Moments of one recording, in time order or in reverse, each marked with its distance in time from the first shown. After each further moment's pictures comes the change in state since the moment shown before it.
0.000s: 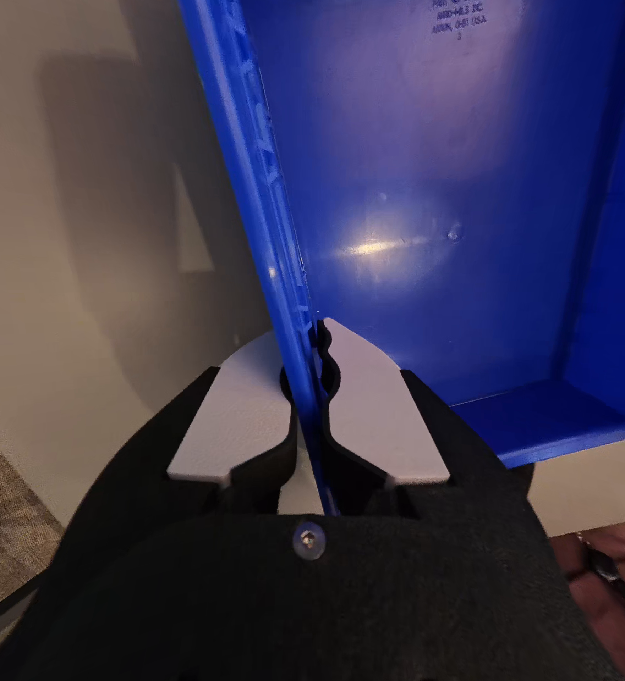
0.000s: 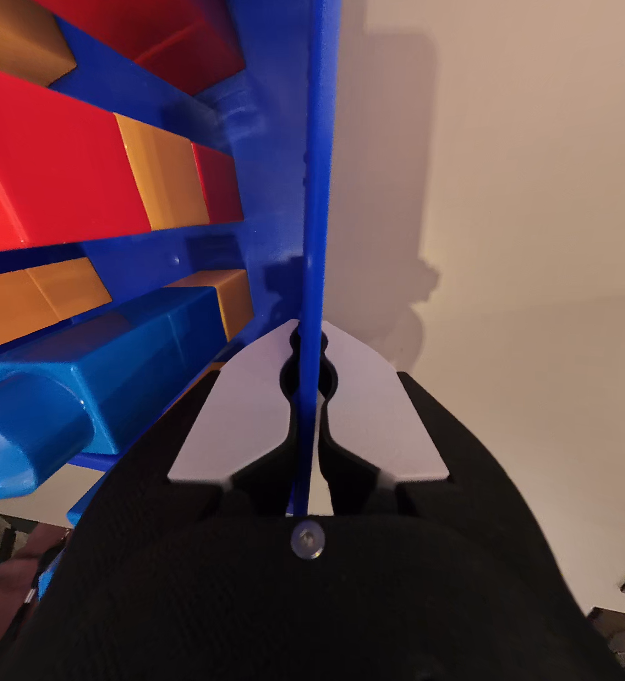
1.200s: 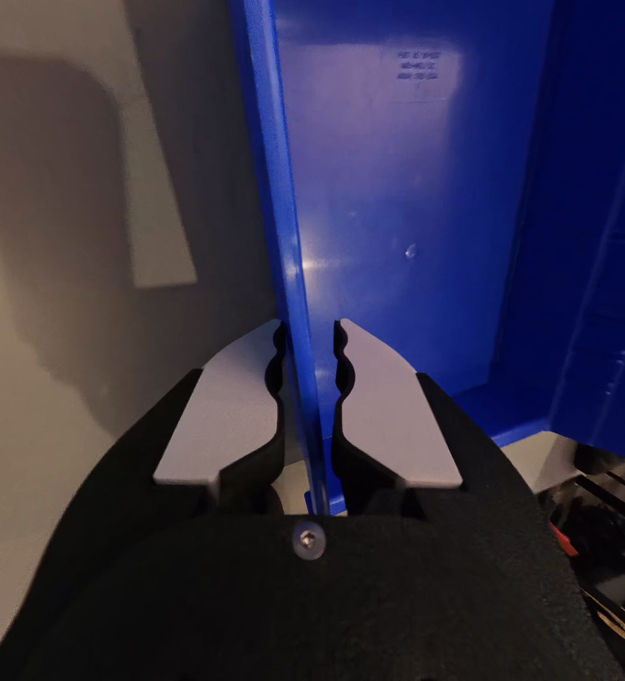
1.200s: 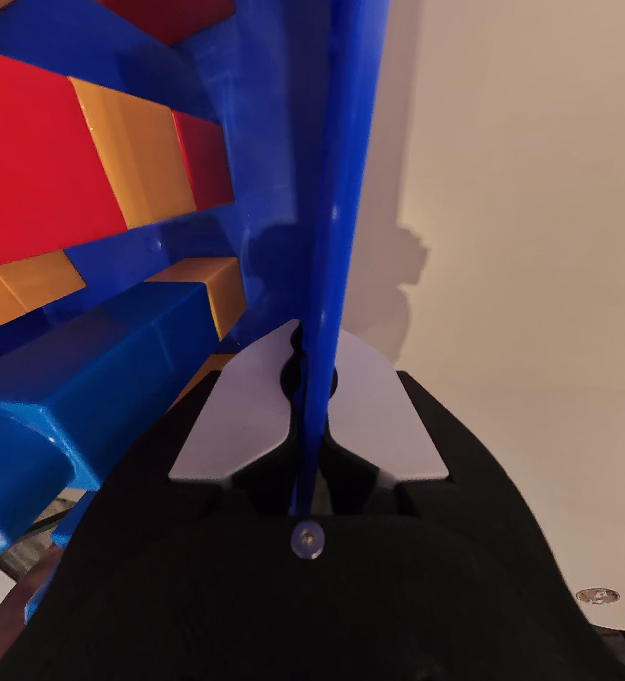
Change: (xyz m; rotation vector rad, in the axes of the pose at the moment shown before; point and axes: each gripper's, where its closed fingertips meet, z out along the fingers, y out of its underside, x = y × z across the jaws) left arm 0.209 -0.010 0.025 0.060 0.194 -0.063; right arm -0.152 0.007 0.038 -0.125 0.023 -0.146
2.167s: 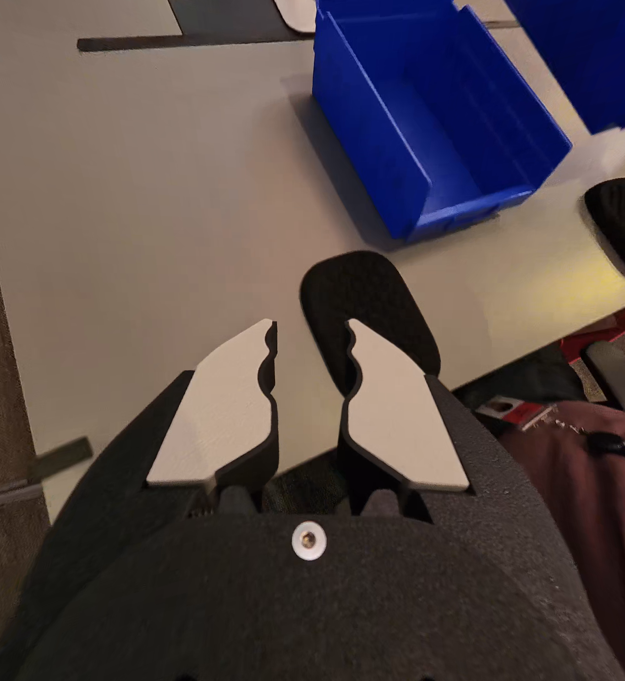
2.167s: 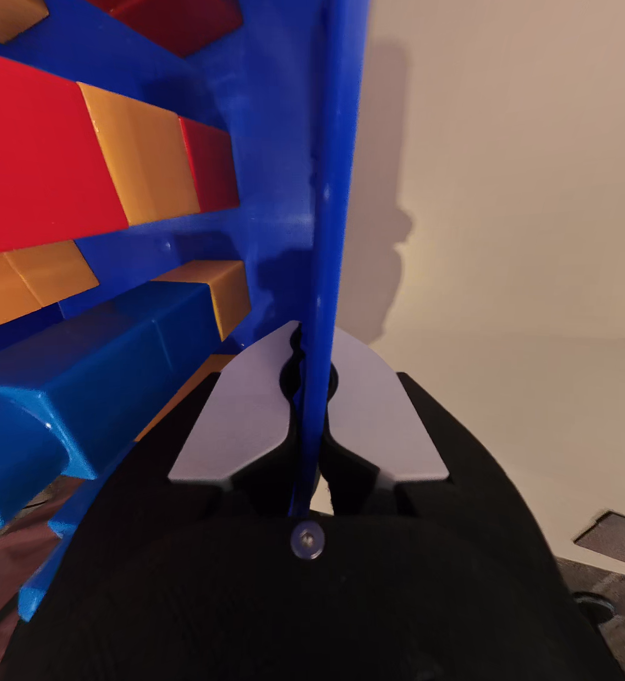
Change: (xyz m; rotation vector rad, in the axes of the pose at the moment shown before) left arm -0.135 0.202 -0.227 0.592 0.032 0.338; right arm 0.037 -0.015 -0.108 0.091 -0.014 -0.037
